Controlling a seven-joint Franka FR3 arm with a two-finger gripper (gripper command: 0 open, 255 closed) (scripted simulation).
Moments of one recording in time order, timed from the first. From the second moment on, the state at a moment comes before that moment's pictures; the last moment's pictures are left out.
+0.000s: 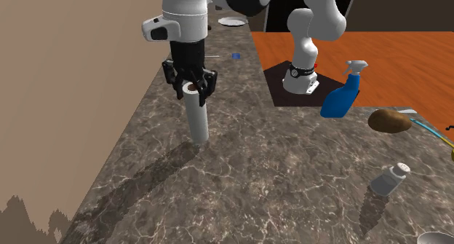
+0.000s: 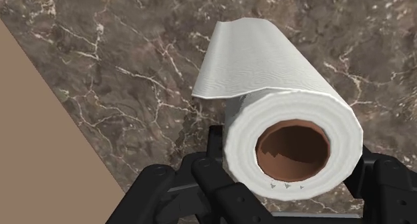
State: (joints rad) arm 0.08 0.39 0.02 -1.55 -0.04 2.01 -0.37
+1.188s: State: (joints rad) arm 0.09 0.38 0.02 -1.33 -0.04 1.78 -0.38
